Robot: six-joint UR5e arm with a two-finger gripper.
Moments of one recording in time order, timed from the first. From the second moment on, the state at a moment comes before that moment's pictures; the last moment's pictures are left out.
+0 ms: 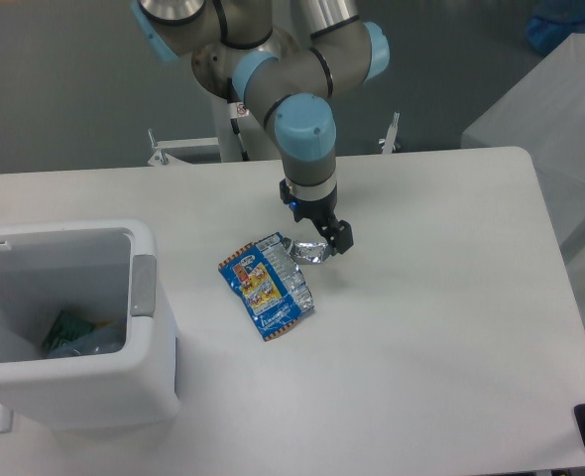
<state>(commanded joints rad) 2.52 -1.79 -2.13 -0.76 1.65 1.38</state>
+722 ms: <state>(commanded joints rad) 2.52 -1.84 -2.11 -0.76 1.66 1.36</state>
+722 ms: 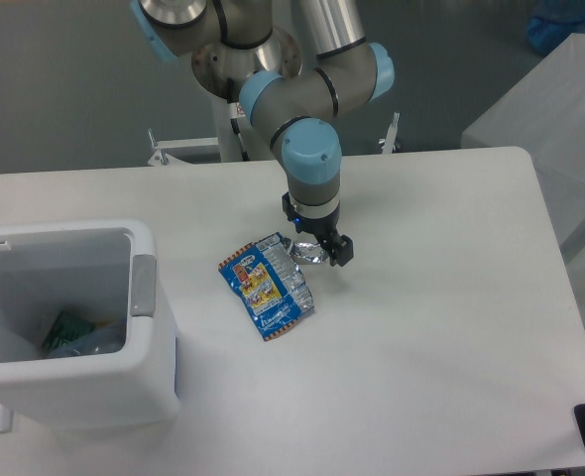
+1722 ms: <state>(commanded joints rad) 2.52 -1.84 -2.09 -0.76 1.66 1.26</state>
